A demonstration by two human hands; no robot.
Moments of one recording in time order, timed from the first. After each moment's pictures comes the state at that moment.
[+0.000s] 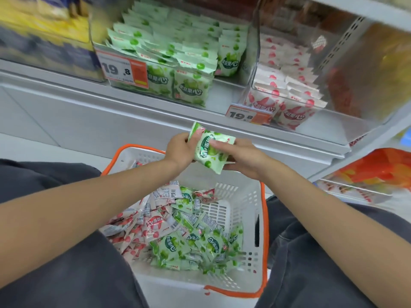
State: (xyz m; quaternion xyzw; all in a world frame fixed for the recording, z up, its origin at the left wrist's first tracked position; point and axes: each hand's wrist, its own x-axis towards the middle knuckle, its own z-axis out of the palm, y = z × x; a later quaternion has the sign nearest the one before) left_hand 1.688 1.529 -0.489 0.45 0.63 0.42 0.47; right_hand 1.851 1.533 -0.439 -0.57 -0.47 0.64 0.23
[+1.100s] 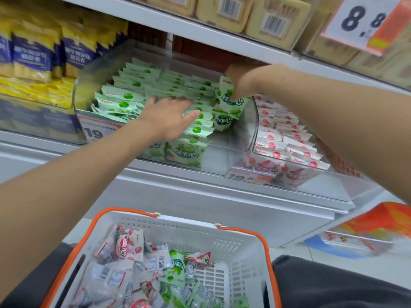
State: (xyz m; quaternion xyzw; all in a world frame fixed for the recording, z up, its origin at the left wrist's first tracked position) left_hand 1.614 1.702 -0.377 0.79 0.60 0.11 0.02; right_hand 1.799 1.761 -0.267 -0.60 -0.78 -0.08 -0.16
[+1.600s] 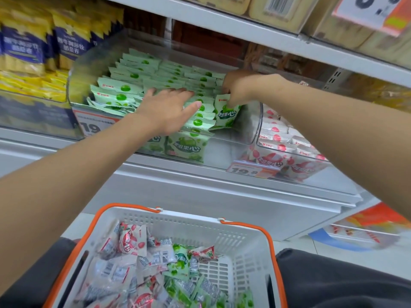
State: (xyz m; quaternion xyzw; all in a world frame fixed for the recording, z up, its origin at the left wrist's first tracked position) left_hand 1.614 1.702 -0.377 0.79 0.60 0.12 0.02; right_hand 1.801 1.770 -0.304 -0.57 -0.80 -0.06 -0.18
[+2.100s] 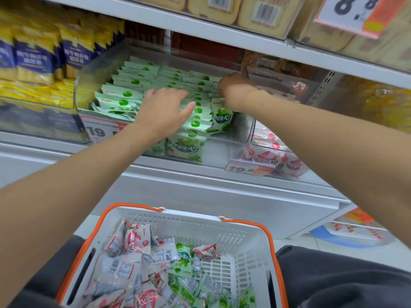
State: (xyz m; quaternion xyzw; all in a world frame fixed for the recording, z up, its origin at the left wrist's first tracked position) left_hand 1.619 1.686 -0.371 0.77 0.59 0.23 -0.02; right_hand 1.802 1.762 -0.318 -0.57 -0.81 -0.13 -0.07
